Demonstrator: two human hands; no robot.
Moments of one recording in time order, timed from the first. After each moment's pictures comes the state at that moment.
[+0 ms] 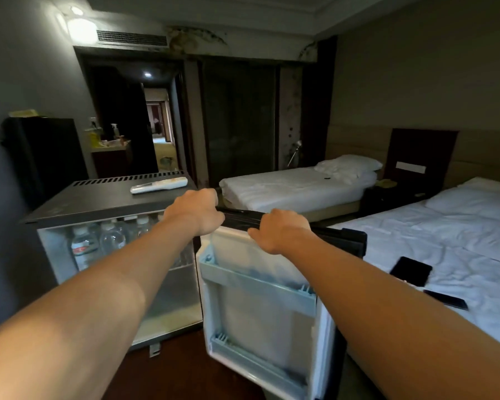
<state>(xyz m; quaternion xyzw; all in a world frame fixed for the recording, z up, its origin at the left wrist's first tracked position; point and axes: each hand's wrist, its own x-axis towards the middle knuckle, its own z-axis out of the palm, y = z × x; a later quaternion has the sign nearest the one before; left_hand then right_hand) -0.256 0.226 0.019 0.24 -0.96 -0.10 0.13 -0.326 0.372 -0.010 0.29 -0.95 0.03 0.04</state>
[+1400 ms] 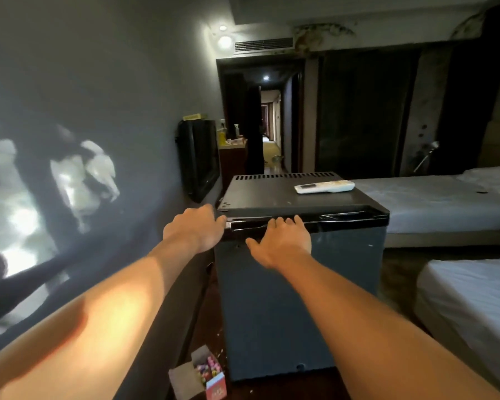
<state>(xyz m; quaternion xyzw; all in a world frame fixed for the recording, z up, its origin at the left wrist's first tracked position) -0.039 -0.006 0.010 0.48 -0.86 -0.07 0.15 -0.170 0.074 -0.034 0.45 -0.89 0.02 0.08</state>
